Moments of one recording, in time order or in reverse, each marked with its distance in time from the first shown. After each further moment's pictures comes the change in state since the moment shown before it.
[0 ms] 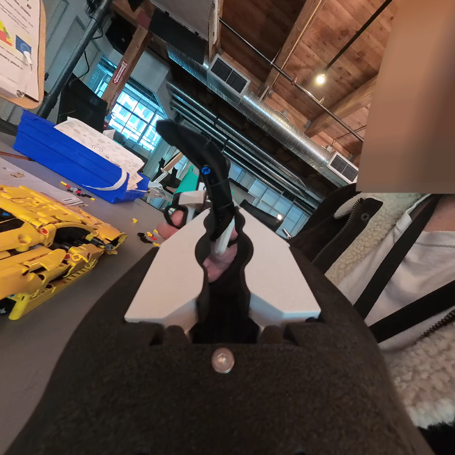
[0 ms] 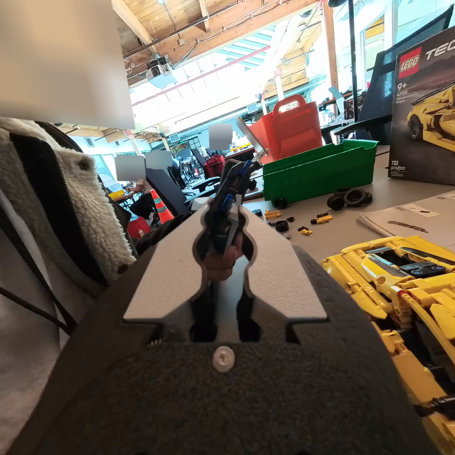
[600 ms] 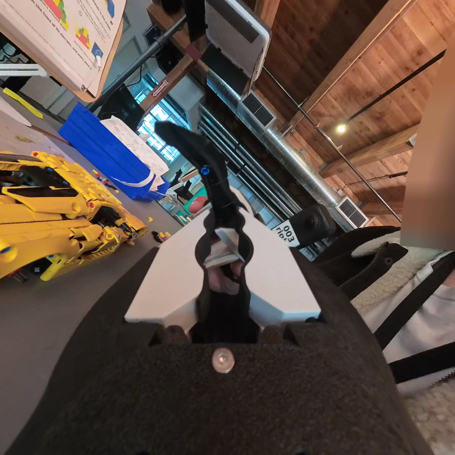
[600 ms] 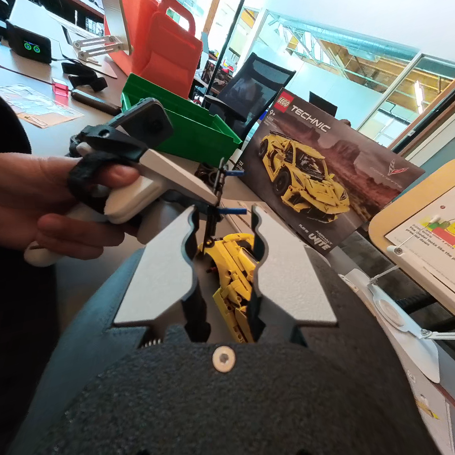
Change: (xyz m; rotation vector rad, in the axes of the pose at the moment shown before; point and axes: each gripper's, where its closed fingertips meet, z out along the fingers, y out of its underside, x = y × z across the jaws) left arm -0.032 -0.006 -0.010 0.102 -0.112 -0.163; right arm 0.041 0.014 0.018 -0.297 0.601 -0.805
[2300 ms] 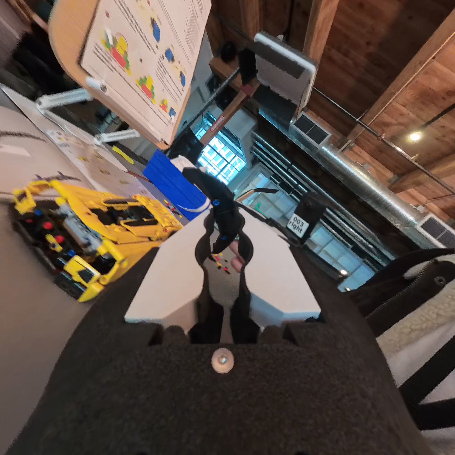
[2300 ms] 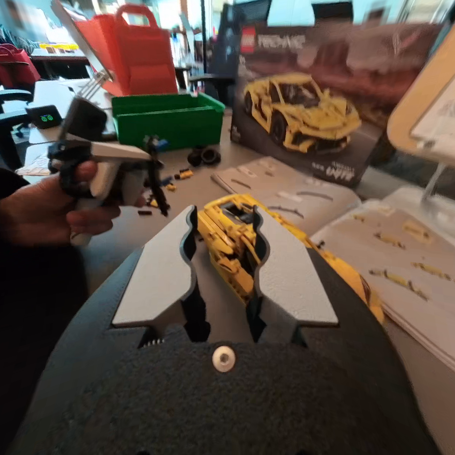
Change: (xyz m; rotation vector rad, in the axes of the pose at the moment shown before) left arm -0.026 -0.043 -0.029 0.105 -0.240 0.159; right arm 0.064 0.041 -0.031 -0.112 -0.058 0.454
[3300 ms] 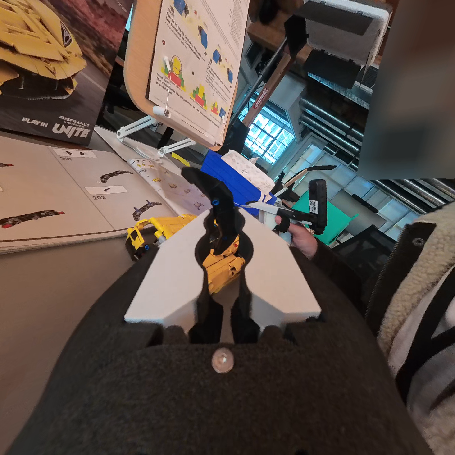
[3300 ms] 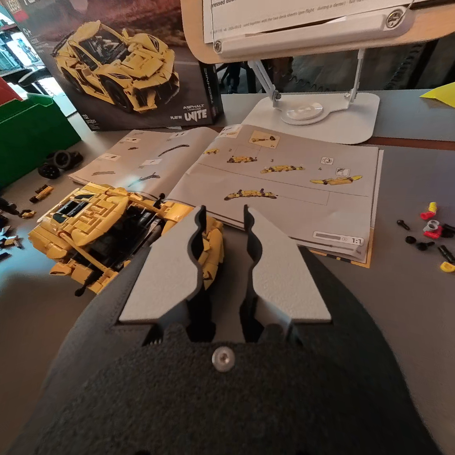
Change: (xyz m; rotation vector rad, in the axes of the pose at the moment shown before) left arm -0.059 -0.032 0.003 -0.098 -0.164 0.181; right arm 0.176 0.071 -0.046 -0.107 0.390 0.346
